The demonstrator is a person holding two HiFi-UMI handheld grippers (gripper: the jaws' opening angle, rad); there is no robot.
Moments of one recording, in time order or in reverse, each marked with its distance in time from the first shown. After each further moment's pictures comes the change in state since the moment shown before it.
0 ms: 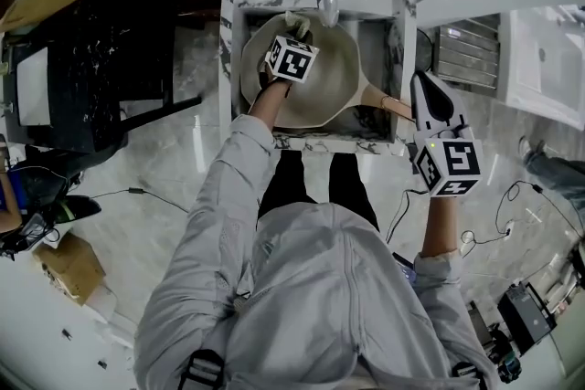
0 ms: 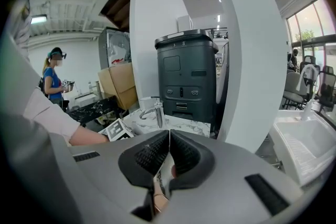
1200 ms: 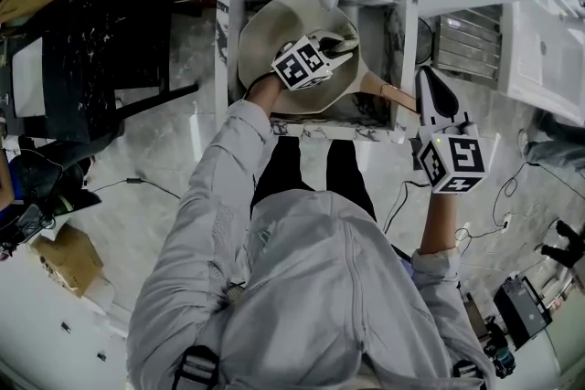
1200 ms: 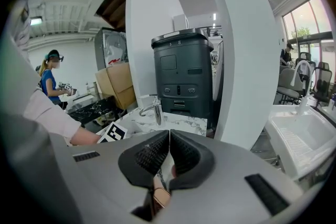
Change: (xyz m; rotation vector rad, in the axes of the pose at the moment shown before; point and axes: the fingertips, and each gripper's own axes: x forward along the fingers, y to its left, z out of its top) left arm -0.039 -0.148 0.007 0.394 -0.201 -0.642; right arm -0.014 -0.004 -0.015 0.039 0.014 -0.024
